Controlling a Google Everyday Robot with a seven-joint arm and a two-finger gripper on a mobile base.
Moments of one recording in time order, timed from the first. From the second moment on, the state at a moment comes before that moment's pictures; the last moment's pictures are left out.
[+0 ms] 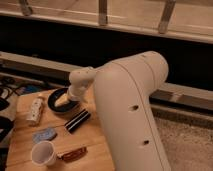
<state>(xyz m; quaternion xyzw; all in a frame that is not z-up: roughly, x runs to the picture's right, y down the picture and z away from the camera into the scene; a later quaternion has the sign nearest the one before) -0.202 0.091 0.854 -0.37 0.03 0.59 0.72</state>
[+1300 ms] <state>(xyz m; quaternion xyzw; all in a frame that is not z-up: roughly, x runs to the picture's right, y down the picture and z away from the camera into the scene) -0.210 0.098 0.901 -0.37 0.03 0.59 0.71</state>
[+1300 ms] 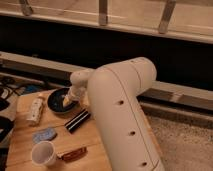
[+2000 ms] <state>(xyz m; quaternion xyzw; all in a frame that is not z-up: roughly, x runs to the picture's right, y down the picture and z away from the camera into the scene) -0.203 0.090 0.896 -0.37 0.03 0.60 0.71</state>
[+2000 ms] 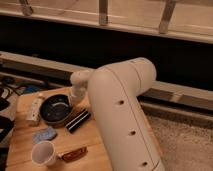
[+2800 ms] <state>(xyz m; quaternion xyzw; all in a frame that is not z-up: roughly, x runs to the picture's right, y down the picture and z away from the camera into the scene) -0.176 0.024 0.842 -0.37 -0.03 0.60 0.71</state>
